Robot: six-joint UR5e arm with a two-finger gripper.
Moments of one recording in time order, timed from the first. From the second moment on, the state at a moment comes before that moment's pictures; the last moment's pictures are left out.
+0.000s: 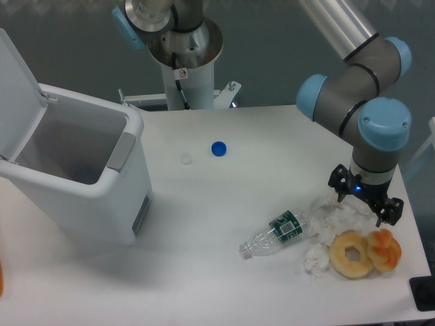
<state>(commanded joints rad) 2.72 -2.14 -1.36 -1.02 1.60 1.49</state>
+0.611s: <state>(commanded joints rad) 2.64 -2.13 -1.48 -0.91 1.52 1.44</state>
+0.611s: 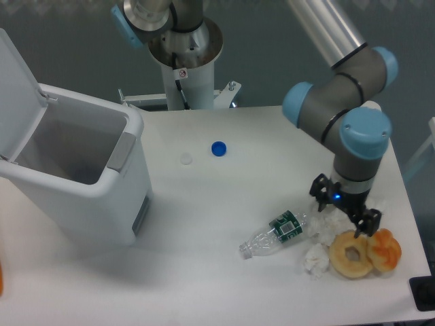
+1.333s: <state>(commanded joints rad) 2.49 -2.16 -1.47 -0.91 1.58 1.18</state>
